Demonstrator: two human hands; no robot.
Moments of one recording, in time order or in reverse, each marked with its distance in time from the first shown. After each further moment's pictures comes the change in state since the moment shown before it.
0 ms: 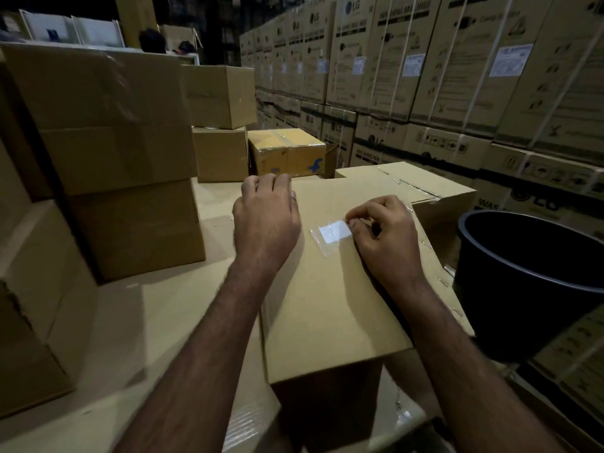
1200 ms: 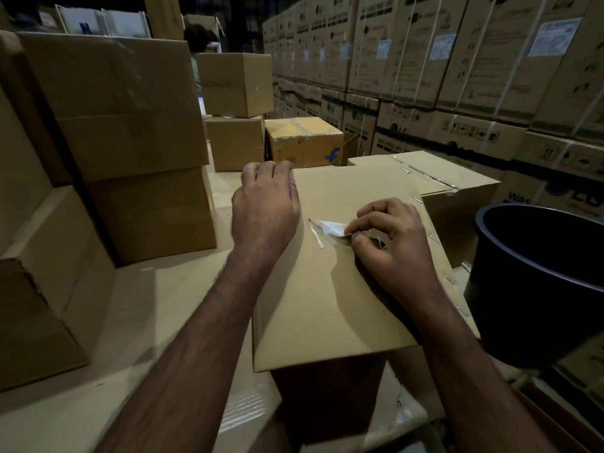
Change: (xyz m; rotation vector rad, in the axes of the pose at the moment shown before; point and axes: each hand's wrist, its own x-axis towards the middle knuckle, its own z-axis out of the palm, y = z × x) left_hand -0.001 0.006 0.001 0.046 0.018 -0.037; right_hand -0.018 0.002 -0.019 0.135 -0.189 -0.013
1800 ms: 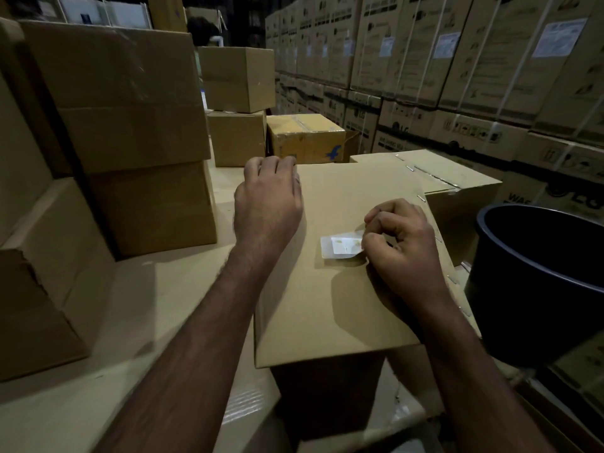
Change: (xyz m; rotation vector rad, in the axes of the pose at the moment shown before) left_hand -0.002 0.001 -0.003 -0.018 0.004 0.000; right_hand -0.005 0.002 0.001 0.112 0.066 -0.002
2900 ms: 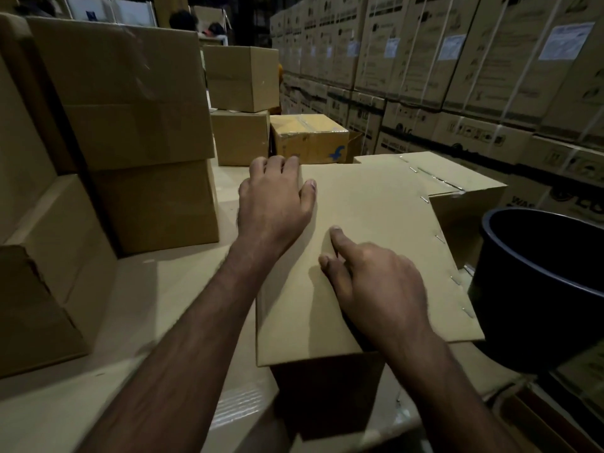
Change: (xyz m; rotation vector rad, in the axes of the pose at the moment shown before) left_hand -0.001 0.000 -0.007 0.028 -0.065 0.039; right_hand -0.029 -0.058 0.013 -0.634 -0.332 -0.001
